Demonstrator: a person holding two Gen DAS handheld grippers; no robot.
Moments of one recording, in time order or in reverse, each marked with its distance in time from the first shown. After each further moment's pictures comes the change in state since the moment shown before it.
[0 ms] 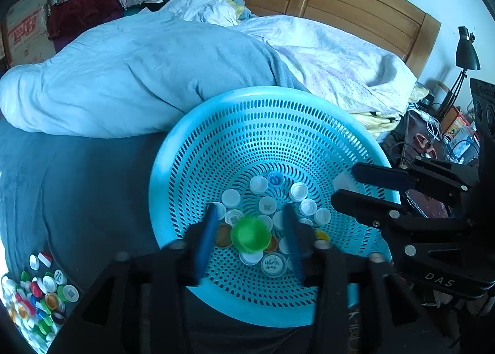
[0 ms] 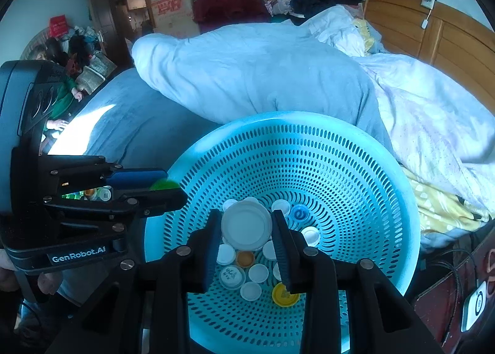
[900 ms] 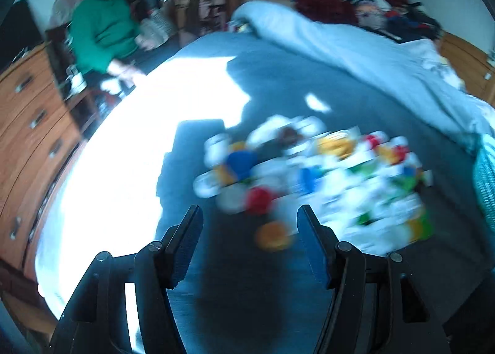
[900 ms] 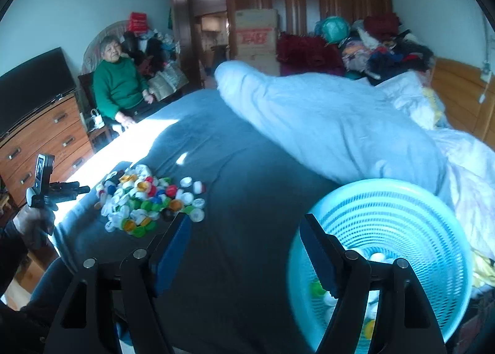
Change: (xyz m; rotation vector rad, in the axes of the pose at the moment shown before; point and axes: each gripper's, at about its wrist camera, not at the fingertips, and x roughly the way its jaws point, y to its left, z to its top) left arm -0.199 0.402 -0.377 -0.577 -0.126 0.646; right arm -0.014 0.184 -0.011 -0.256 -0.170 0.237
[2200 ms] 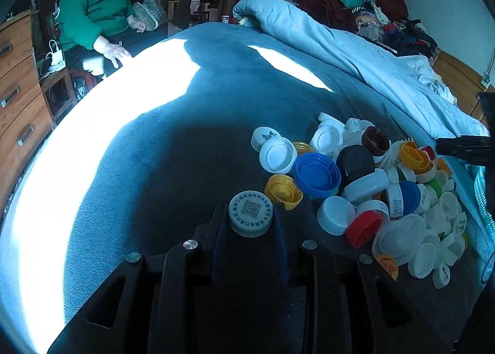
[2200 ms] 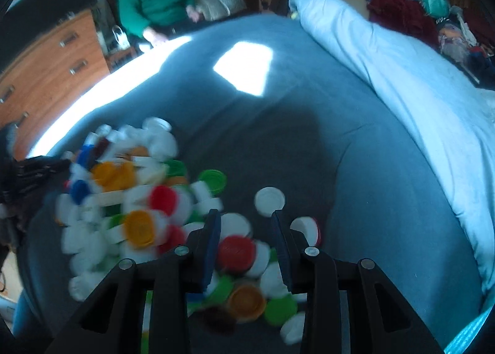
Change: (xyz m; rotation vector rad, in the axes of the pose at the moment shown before) left arm 0.083 0.075 0.012 -0.050 -0.025 -0.173; right arm 0.354 0.146 0.052 -0.226 0.340 0.118
